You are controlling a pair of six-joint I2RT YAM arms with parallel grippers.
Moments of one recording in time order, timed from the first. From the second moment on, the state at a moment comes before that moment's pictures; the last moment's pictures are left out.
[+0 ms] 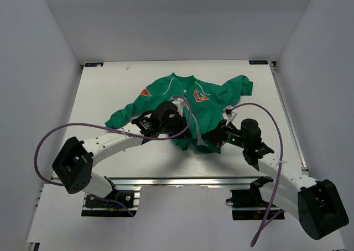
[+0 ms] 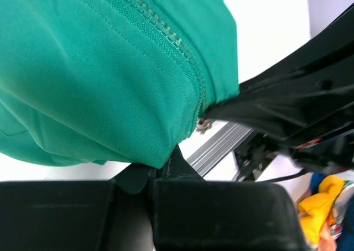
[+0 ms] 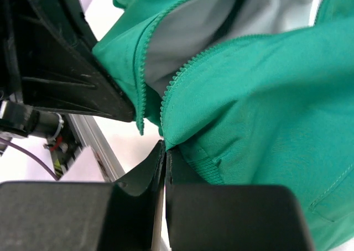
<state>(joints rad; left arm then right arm) -0.84 1.46 1.00 -0.23 0.21 -0.66 0.44 0.98 0.34 0.34 -0.60 0.46</state>
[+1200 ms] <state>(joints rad) -0.84 1.40 0.99 -0.13 0.12 -0.79 0.45 0.98 0.31 0.60 -0.56 0.57</state>
